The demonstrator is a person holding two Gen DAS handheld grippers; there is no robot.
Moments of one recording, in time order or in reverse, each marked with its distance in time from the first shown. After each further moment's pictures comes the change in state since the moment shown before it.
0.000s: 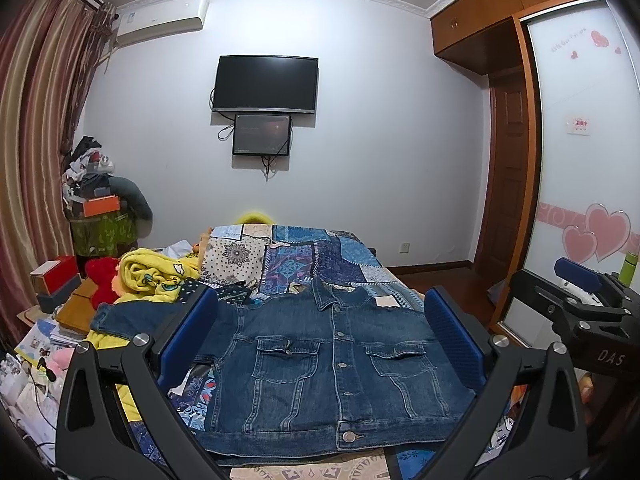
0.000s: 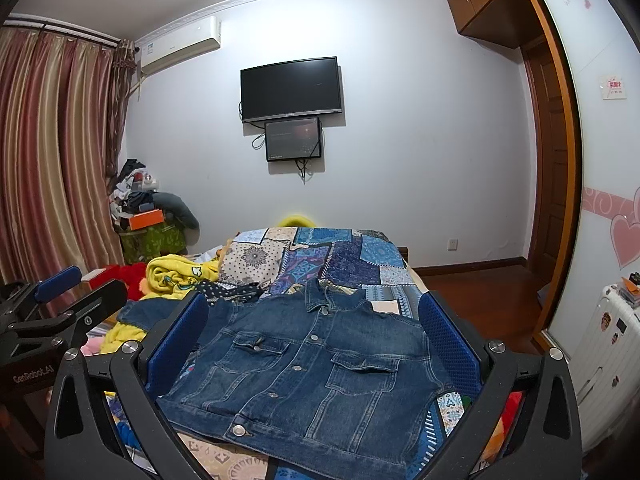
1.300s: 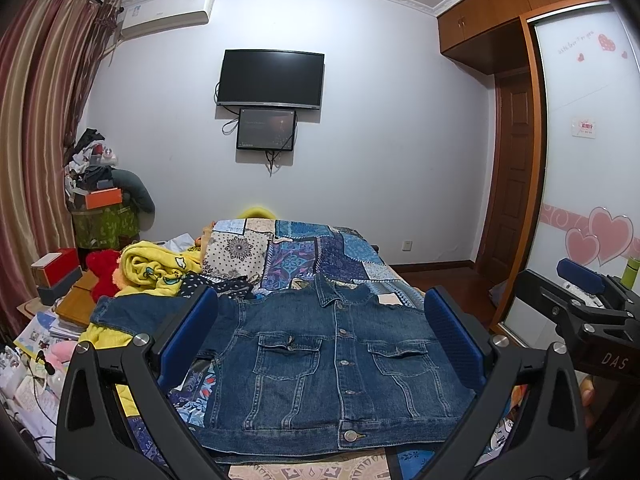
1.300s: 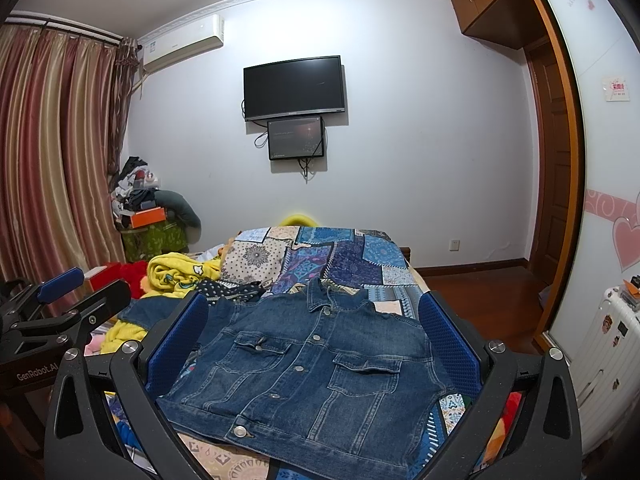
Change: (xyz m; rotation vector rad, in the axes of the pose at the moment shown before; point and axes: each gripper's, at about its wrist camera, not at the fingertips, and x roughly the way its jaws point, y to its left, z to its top) left arm 0.008 0.005 -0.004 -0.018 0.015 0.008; right arm 0.001 0.000 0.001 -0.001 0.002 0.001
